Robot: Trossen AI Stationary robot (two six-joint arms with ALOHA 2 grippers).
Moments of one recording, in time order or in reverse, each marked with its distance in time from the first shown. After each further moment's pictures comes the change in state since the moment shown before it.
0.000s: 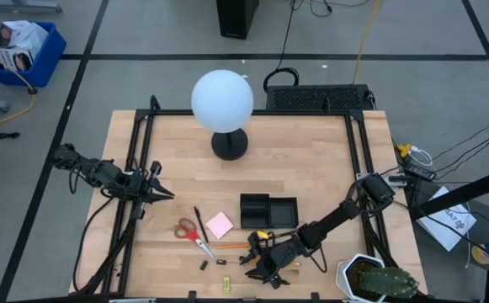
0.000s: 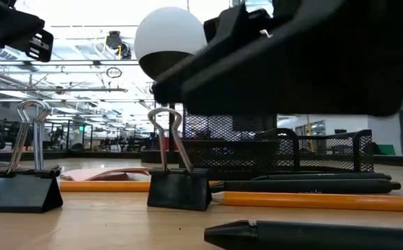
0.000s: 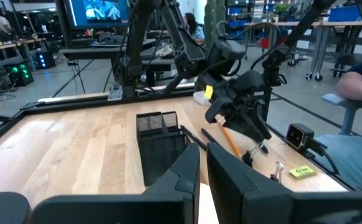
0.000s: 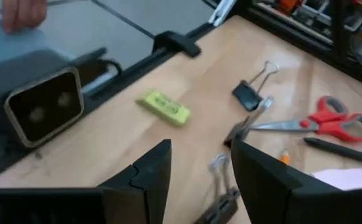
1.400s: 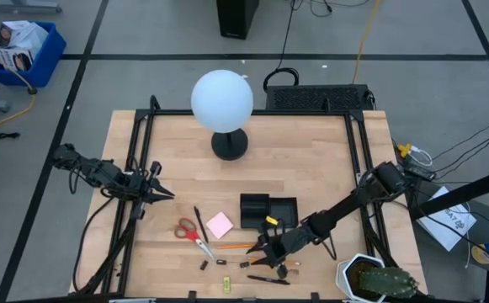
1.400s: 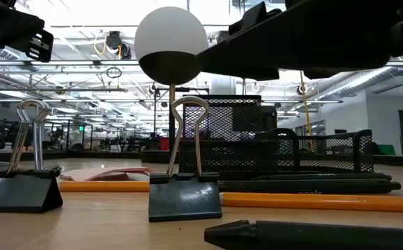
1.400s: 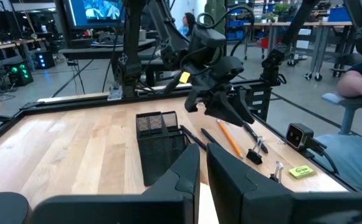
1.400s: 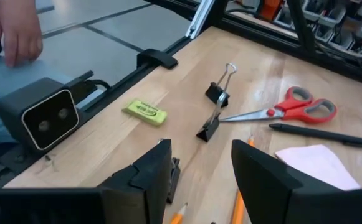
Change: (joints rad) left arm 0.000 0.000 0.000 -0.003 0.002 0.000; right arm -0.031 -0.152 -0.162 0.066 -0.030 0.090
